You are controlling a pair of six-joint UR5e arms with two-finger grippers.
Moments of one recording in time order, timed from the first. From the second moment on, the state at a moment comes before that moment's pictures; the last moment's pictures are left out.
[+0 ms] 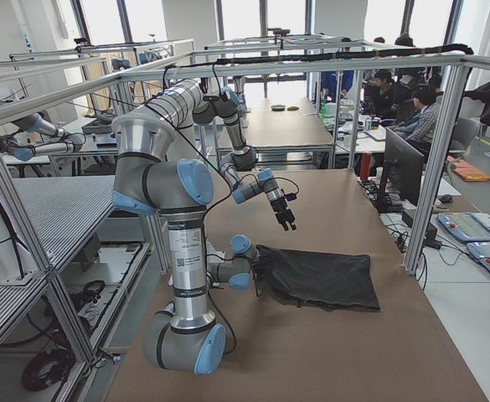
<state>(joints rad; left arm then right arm) -0.45 -1.93 -1.93 -2.17 -1.54 -1.86 0.29 -1.24 1.81 -0.85 1.51 1.78</state>
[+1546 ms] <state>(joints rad) -0.22 -1.77 -1.84 -2.36 -1.37 -1.84 0.29 -1.24 1.81 -0.85 1.50 1.75</state>
